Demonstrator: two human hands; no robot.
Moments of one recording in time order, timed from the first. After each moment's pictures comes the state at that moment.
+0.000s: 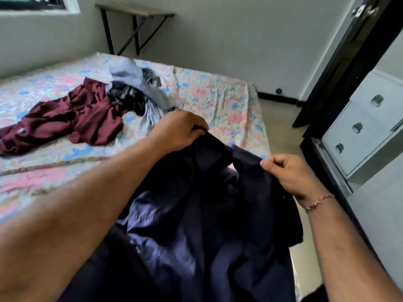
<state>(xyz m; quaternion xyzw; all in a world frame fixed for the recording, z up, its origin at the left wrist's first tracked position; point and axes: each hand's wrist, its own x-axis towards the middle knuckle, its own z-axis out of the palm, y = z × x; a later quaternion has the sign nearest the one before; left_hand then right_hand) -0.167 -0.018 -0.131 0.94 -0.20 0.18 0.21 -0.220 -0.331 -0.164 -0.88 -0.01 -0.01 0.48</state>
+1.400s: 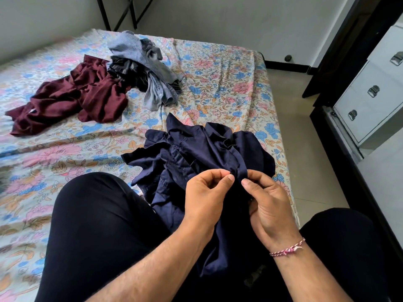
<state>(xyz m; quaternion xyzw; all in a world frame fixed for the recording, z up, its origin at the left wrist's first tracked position) -0.365 -0.125 -0.225 0.61 0.13 0.04 0.78 -0.360 -0.251 -0.234 -0.53 0.05 0.02 0.85</state>
